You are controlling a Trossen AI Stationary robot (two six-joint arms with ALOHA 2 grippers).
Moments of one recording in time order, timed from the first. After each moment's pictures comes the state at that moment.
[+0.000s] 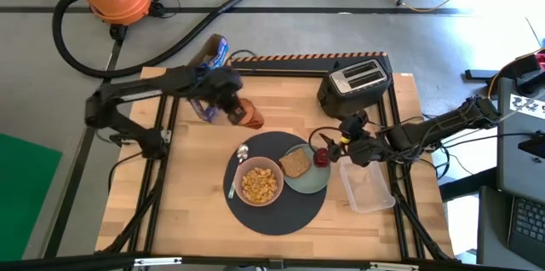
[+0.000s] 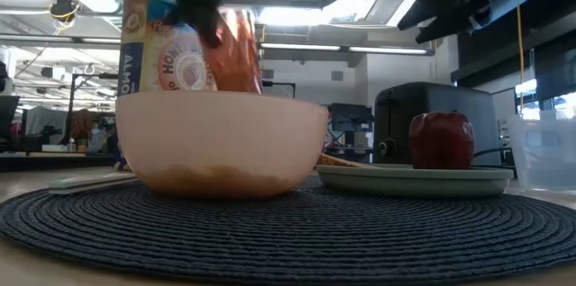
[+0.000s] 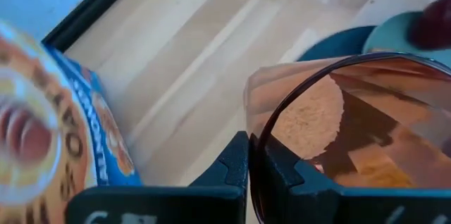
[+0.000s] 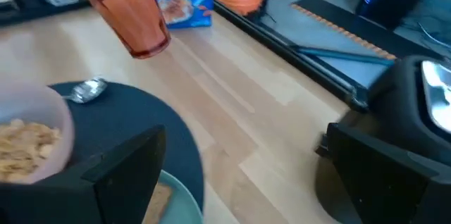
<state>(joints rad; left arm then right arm) 0.28 1.40 1.39 -1.05 -0.15 -0.42 0.35 1.07 0.82 -0.53 0.86 0.61</state>
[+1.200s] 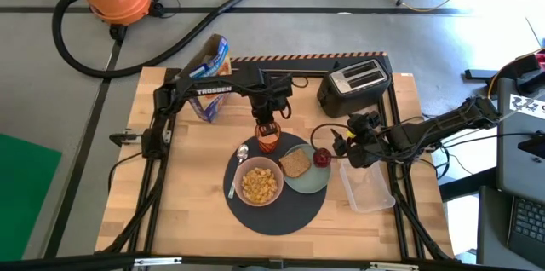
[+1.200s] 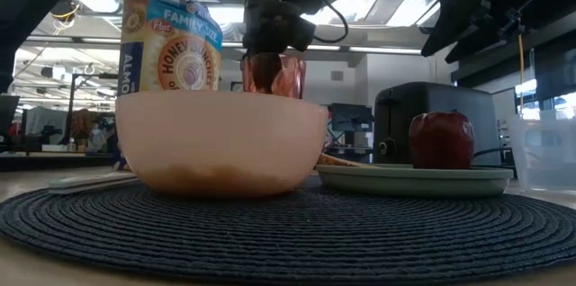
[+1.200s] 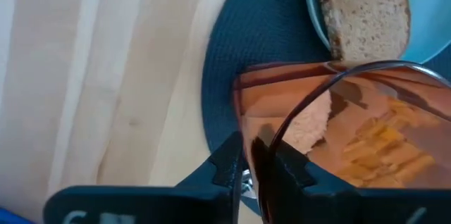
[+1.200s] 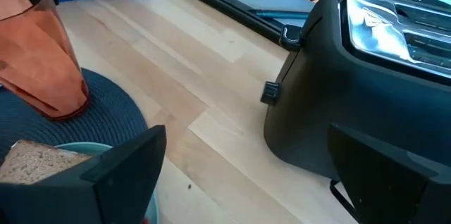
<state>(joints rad) 0.28 2.04 1.90 -1.28 0.15 -0.08 0.35 1.08 0.82 -0.87 0.91 0.96</state>
